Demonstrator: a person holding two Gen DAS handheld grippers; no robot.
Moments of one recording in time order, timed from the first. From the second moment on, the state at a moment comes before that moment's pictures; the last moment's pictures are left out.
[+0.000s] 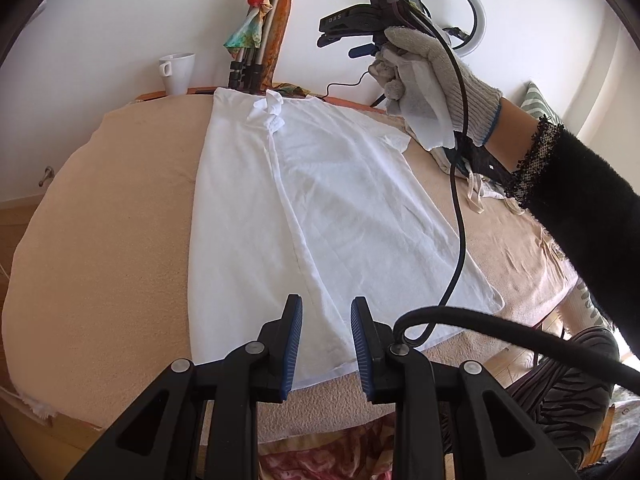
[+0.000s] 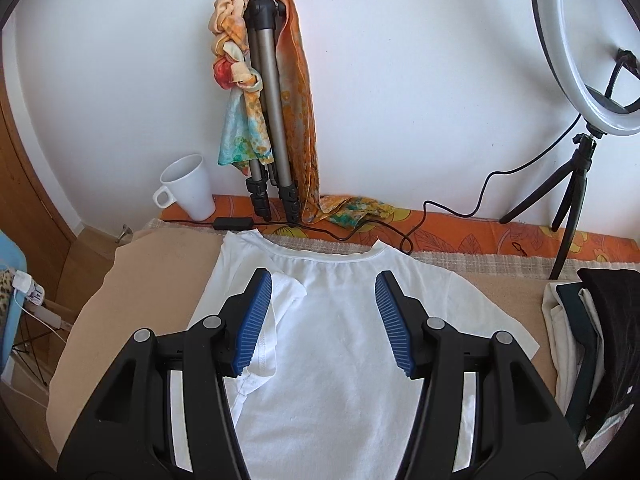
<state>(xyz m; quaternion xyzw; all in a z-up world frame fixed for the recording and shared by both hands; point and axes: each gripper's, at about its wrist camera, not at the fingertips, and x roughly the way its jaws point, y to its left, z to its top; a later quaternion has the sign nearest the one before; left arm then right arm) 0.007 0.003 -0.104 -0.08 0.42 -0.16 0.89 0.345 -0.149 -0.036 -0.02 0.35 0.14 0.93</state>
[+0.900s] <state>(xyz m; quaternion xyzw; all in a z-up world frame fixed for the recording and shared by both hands) -0.024 -0.178 -0.122 0.02 0.39 -0.26 0.88 0.262 -0.371 -0.059 0.10 0.39 0.12 0.91</state>
